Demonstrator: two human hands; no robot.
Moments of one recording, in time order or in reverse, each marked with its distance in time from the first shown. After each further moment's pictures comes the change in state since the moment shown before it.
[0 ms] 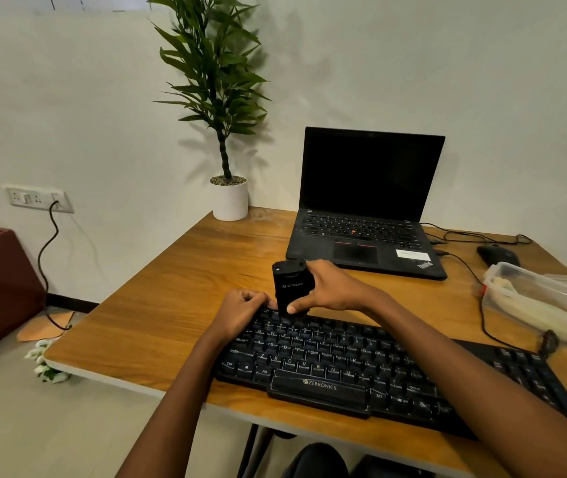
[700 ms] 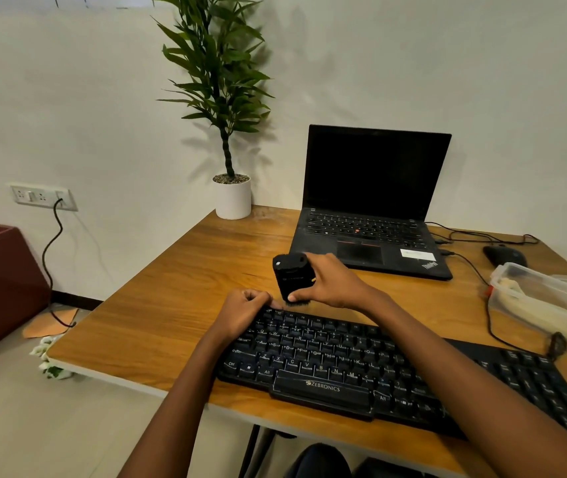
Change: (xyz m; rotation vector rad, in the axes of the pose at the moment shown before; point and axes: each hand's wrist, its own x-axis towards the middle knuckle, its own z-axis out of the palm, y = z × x) left_hand 0.002 -0.003 -0.001 0.007 -0.008 -0.015; right_hand 0.005 -0.002 0.004 -0.091 0.136 -0.067
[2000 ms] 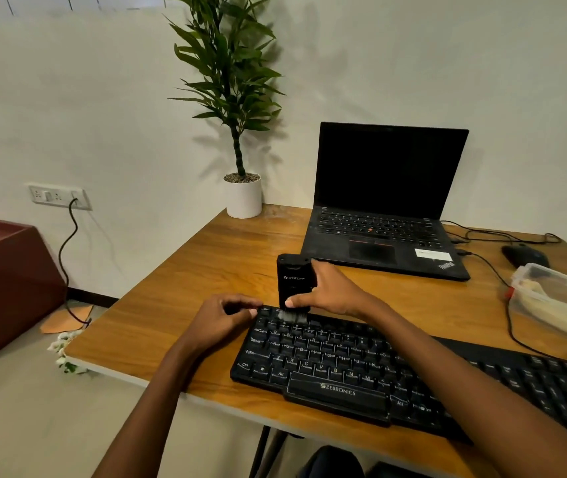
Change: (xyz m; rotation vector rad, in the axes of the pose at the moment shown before) left_hand -0.018 -0.019 -0.050 0.153 0.005 0.034; right_hand 0.009 0.000 0.022 0.255 -0.048 0.073
